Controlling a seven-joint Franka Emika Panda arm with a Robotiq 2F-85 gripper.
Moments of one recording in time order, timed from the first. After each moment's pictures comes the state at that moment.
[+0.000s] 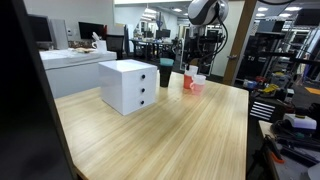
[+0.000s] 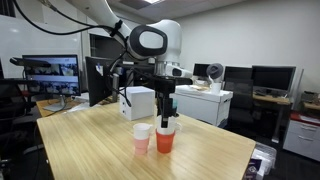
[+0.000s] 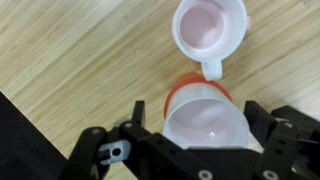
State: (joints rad) arm -0.30 0.34 -0.30 -1.88 0.04 2.14 0.17
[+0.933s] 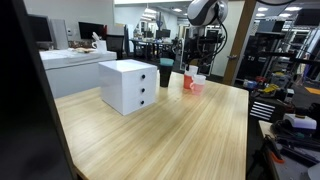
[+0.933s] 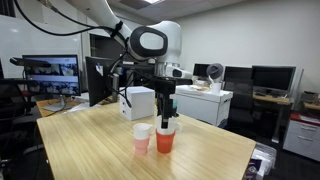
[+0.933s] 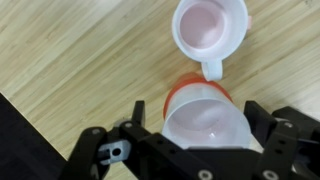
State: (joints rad) arm -0.30 0.35 -0.30 -1.87 0.04 2.14 0.17
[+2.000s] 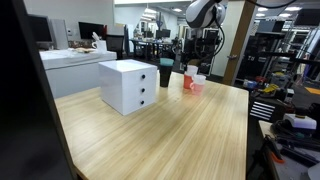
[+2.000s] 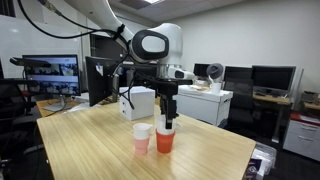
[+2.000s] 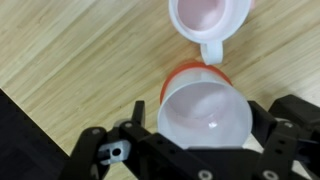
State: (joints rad) arm -0.30 0.38 -0.30 -1.85 0.04 2.18 0.18
